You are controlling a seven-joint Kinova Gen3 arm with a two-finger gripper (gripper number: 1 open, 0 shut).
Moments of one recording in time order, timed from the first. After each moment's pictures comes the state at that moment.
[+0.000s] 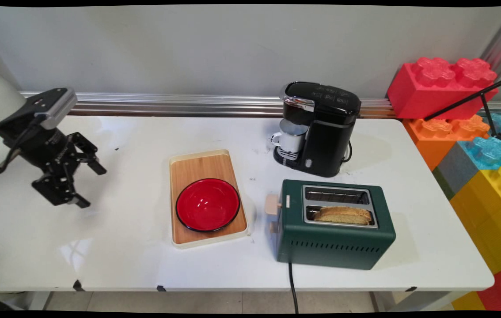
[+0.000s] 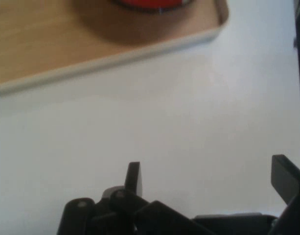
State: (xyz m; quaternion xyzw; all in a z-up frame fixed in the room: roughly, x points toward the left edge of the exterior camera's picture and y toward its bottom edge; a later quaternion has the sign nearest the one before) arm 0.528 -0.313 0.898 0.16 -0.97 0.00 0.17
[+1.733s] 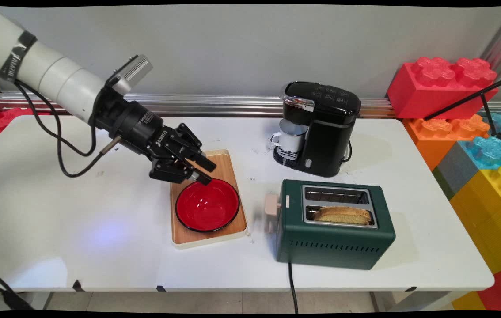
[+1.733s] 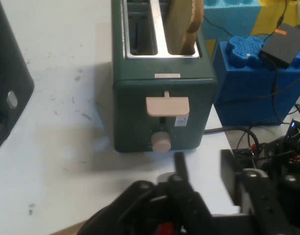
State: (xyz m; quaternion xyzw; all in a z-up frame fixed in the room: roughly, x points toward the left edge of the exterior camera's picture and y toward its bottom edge) arm 0.415 -0.374 0.882 0.09 -0.89 0.00 0.44
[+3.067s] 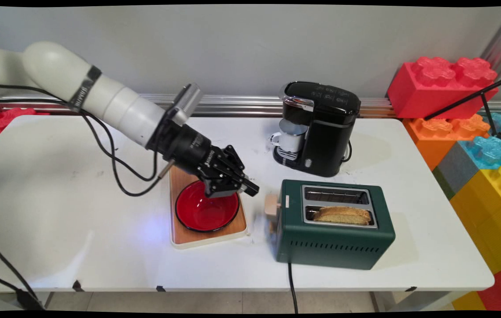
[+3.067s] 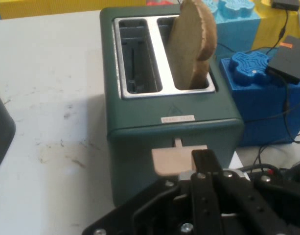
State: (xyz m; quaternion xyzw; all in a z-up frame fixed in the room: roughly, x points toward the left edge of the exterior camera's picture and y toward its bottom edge) arm 0.340 -0.396 0.831 0.06 -0.88 0.01 0.47
